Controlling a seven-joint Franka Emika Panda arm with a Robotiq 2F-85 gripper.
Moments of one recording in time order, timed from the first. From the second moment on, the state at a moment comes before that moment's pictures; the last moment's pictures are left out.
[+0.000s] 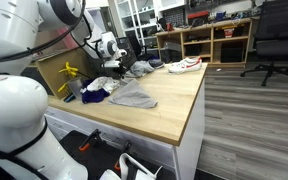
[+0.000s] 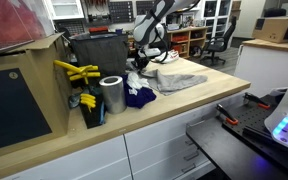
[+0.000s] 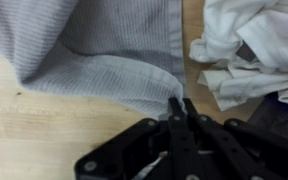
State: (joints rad) arm 0.30 0.75 0.07 -1.57 -0.03 2.50 0.24
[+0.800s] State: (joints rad) arm 0.26 0.47 0.07 -1.85 -0.03 2.50 0.24
